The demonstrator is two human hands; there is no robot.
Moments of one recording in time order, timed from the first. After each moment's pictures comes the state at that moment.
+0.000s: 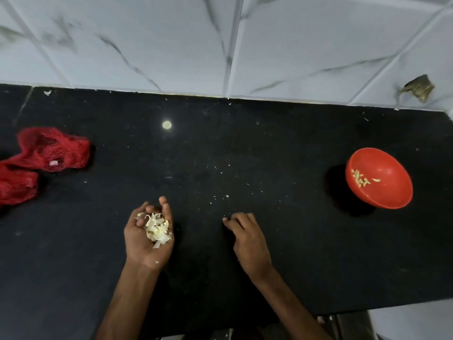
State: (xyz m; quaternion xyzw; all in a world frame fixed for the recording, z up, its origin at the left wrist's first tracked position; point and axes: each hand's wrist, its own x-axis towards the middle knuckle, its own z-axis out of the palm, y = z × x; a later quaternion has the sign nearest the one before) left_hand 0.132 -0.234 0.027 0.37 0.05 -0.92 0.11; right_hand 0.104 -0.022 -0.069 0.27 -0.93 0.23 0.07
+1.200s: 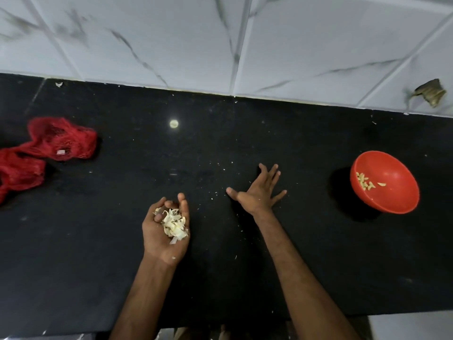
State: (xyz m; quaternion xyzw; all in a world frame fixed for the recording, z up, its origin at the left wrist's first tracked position) left_hand 0.132 -0.202 0.031 0.37 0.06 -0.92 0.09; right_hand 0.006 -0.039 -0.029 -0.10 -0.93 0.30 -0.18
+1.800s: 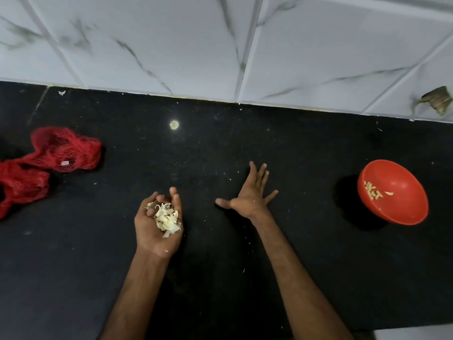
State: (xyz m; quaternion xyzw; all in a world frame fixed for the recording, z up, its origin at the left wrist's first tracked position) left_hand 0.104 -0.239 0.031 0.35 0.06 -0.93 0.11; right_hand -0.007 -0.071 -0.025 -0.02 -0.93 0.27 -0.25
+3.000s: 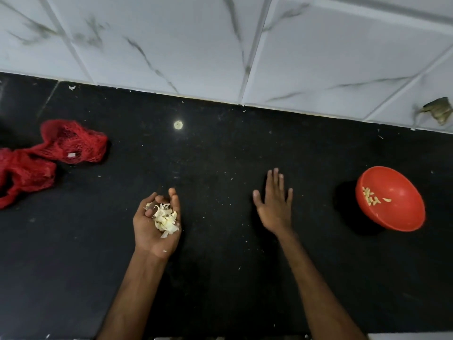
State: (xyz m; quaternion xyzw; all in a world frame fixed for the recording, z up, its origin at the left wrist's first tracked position) left_hand 0.117 -0.236 0.036 0.36 0.07 -0.92 0.12; right_hand -0.003 -0.003 -0.042 0.05 -0.97 0.16 -0.15
